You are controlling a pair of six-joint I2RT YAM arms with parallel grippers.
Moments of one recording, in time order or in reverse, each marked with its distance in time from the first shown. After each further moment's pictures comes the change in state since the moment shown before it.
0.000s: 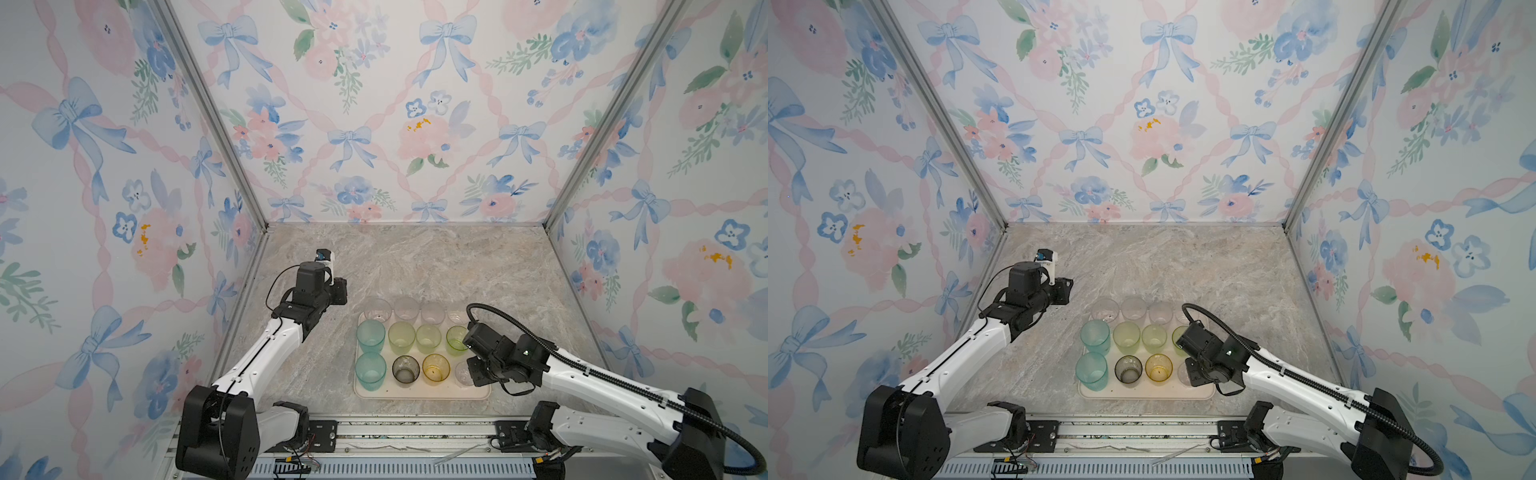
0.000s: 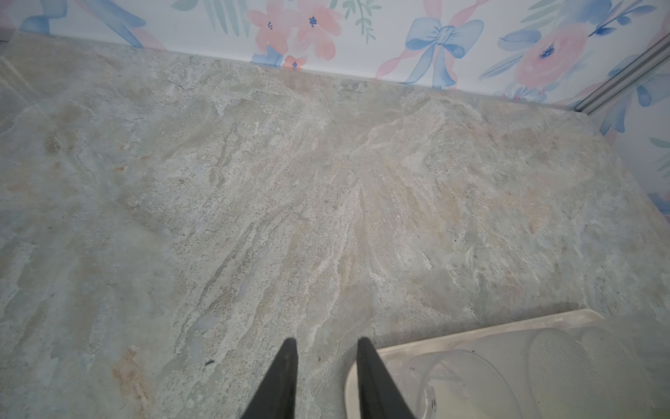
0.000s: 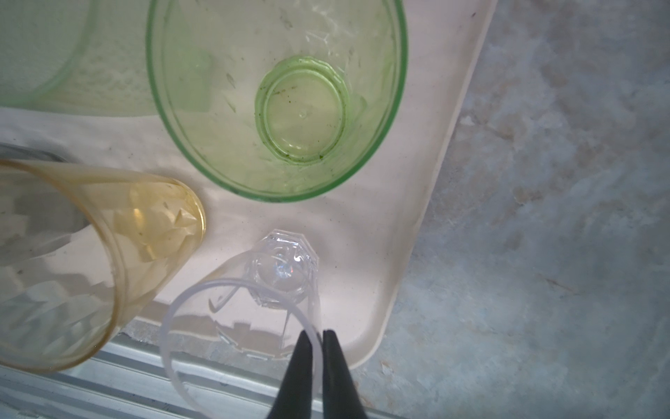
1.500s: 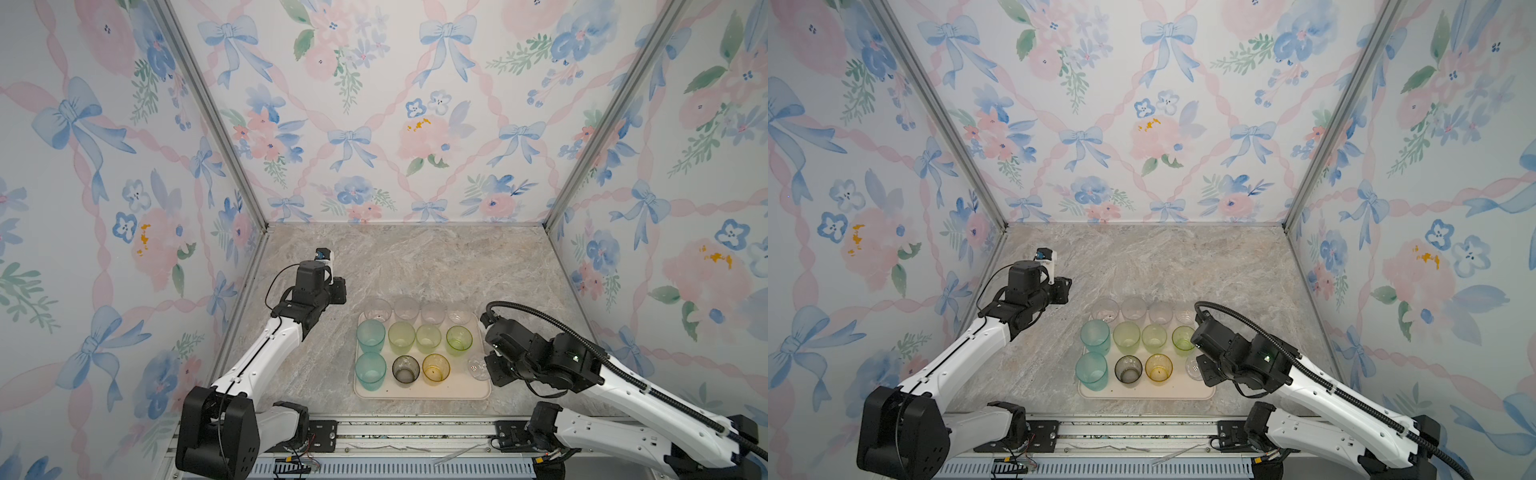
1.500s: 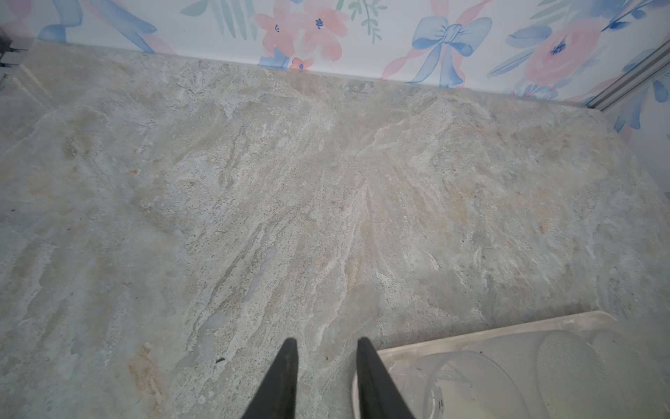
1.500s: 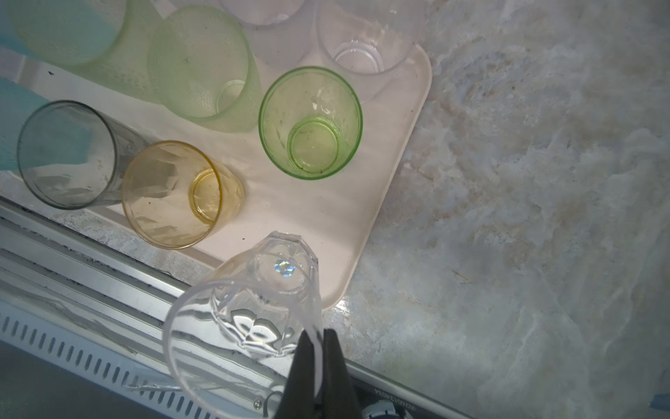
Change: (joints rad) left arm 0.000 -0.002 0.013 -0.021 -0.022 0.012; right arm 0.087 -0.155 0.209 -0.273 0.073 -0.074
